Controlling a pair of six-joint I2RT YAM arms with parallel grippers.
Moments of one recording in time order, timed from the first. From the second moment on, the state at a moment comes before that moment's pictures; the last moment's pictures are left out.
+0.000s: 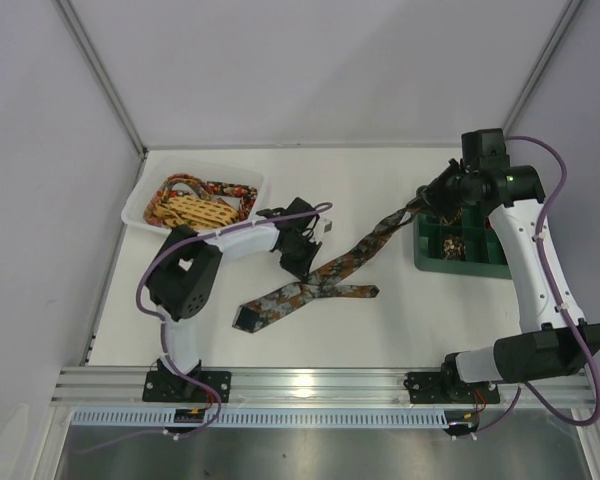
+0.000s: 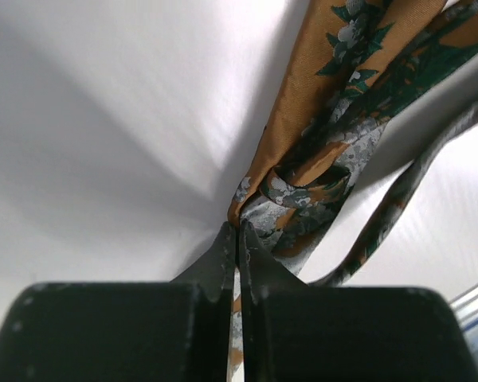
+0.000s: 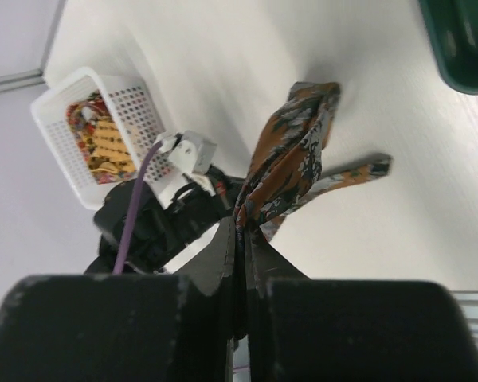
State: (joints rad) left arm -0.67 1.95 1.32 -0.59 0.25 -0.13; right arm 0.13 1.39 1.62 -1.10 -0.21 0.94
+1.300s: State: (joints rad) left arm -0.74 1.41 1.16 -0.76 0.33 -0.33; right arm -0.05 1.46 1.03 -1.34 0.18 1.01
